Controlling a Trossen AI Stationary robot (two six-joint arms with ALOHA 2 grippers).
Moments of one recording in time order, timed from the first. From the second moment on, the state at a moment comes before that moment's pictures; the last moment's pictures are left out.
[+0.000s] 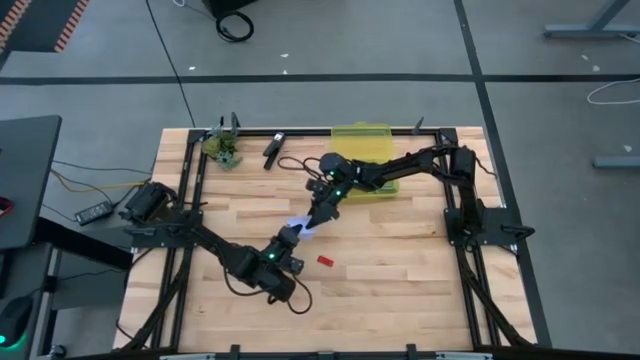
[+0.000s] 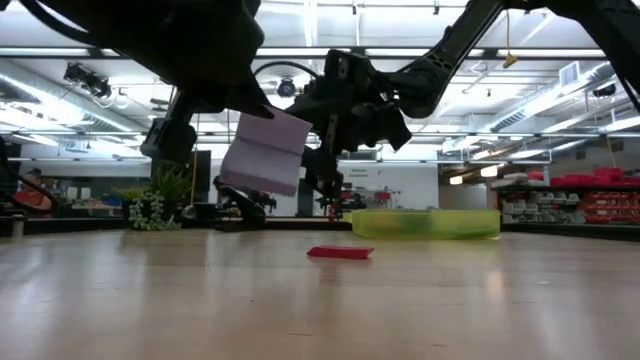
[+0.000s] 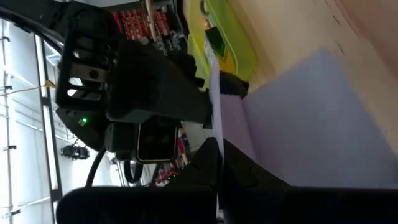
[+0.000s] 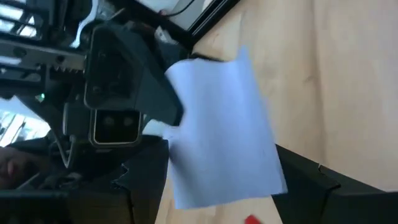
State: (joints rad) left arm -0.53 1.79 1.03 -0.30 -1.29 0.67; right arm -0.26 2.02 1.16 0.36 -0.97 0.58
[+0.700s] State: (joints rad) left arm -0.52 1.79 1.03 -0.24 -1.25 0.71; right arm -0.24 2.02 1.16 0.35 -1.00 0.55
